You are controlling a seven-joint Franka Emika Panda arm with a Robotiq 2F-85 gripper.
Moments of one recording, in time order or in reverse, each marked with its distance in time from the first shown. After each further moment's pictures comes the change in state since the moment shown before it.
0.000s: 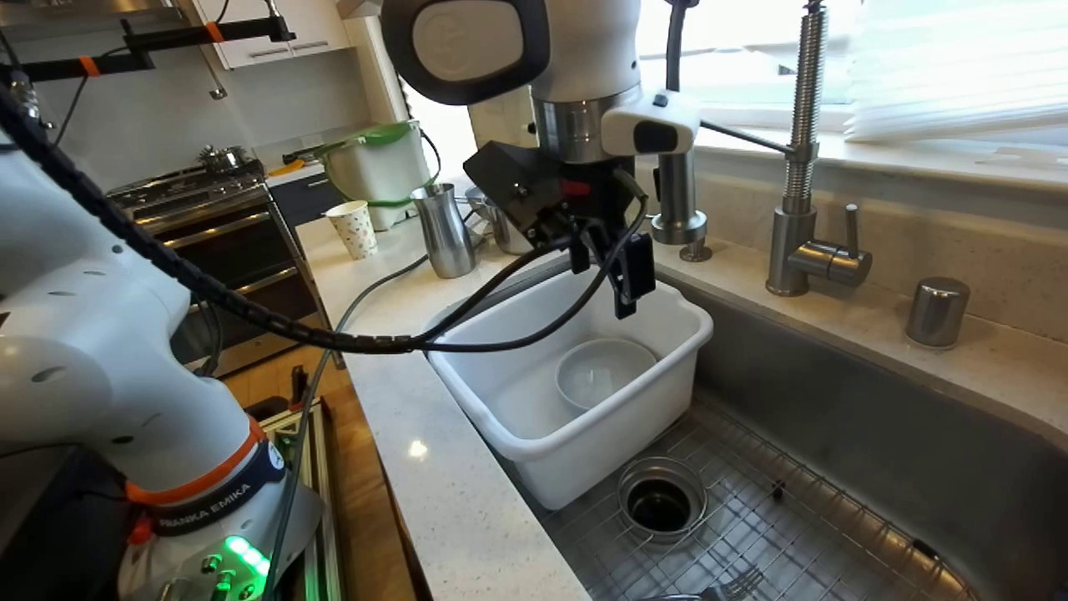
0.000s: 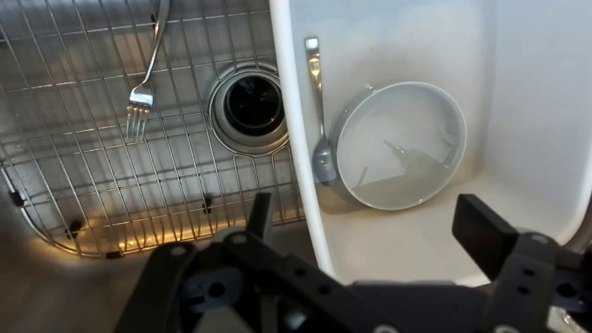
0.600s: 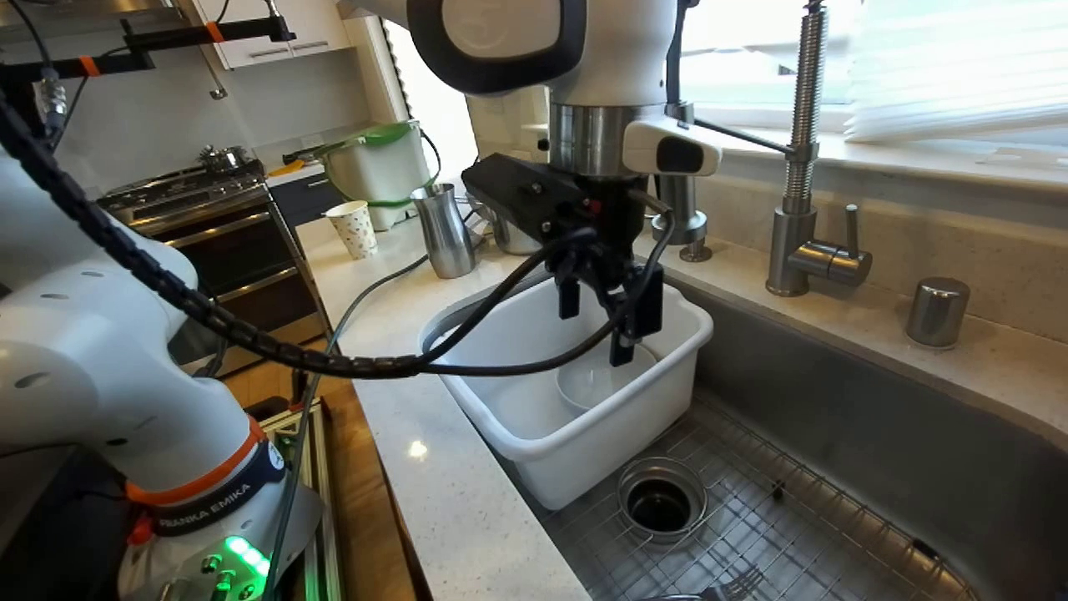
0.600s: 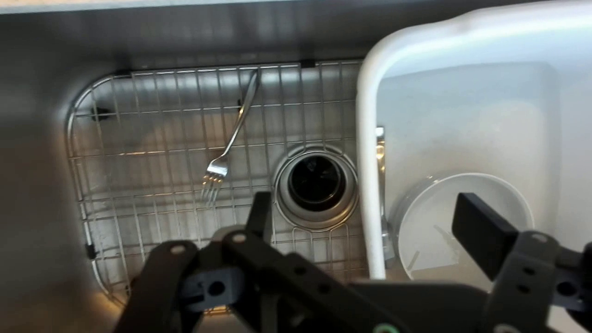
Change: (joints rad) arm -0.074 0.058 0.019 0.069 -0.207 -0.160 -0.004
